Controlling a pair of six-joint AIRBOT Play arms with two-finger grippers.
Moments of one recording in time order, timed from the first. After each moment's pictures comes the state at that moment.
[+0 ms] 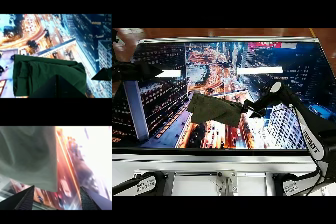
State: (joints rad) left arm 0.19 -1.25 1.39 0.68 -1.15 -1.11; right arm 0.15 -1.68 1.23 -0.95 1.21 1.61
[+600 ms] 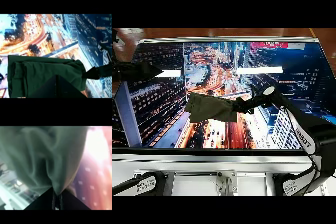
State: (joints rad) left arm 0.19 -1.25 1.39 0.68 -1.15 -1.11; right arm 0.18 -1.74 1.25 -0.60 1.08 1.35
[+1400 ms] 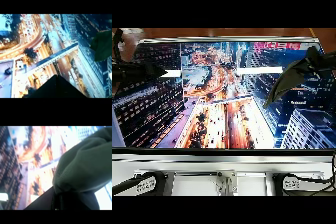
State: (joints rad) left arm 0.14 -1.25 1.39 0.68 -1.15 -1.12; right arm -0.36 -1.50 1.83 -0.82 1.50 1.57
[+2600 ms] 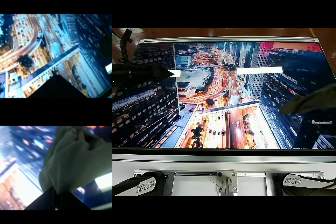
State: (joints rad) left arm 0.09 -1.25 1.39 0.68 -1.16 -1.14; right arm -0.64 -1.50 1.80 -1.29 1.64 1.54
